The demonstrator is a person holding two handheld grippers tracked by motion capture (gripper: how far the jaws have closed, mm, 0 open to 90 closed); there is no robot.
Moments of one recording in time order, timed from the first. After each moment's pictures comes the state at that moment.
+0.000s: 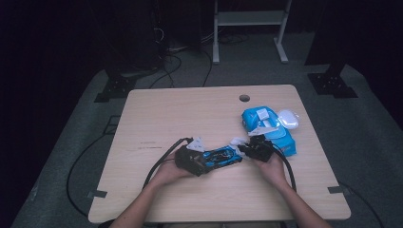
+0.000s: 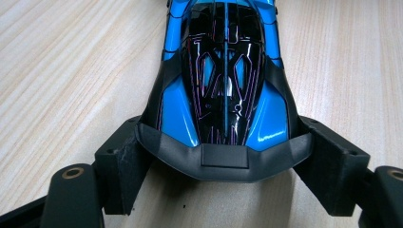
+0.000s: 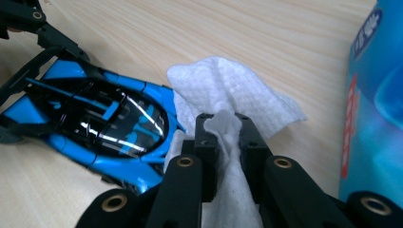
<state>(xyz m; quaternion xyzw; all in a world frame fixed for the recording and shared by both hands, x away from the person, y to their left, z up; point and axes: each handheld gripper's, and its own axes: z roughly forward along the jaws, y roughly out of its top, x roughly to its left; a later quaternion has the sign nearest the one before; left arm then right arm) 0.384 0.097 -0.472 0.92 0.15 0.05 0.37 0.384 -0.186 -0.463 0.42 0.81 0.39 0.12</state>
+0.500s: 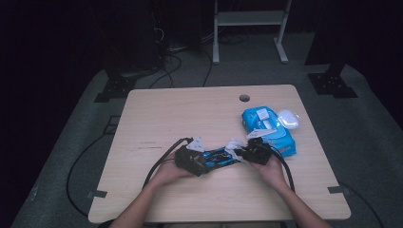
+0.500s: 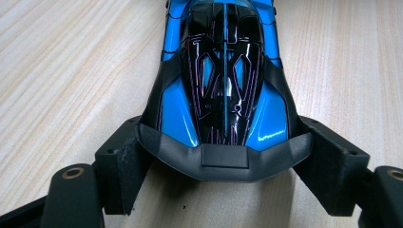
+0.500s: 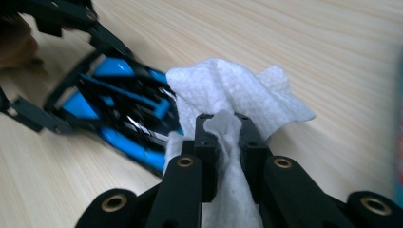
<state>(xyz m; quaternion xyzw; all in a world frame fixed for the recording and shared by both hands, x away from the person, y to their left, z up) 0.384 0.096 -0.473 0.92 0.14 0.05 0.37 0.376 -0.174 -0.458 0.39 0.82 0.41 0.09</state>
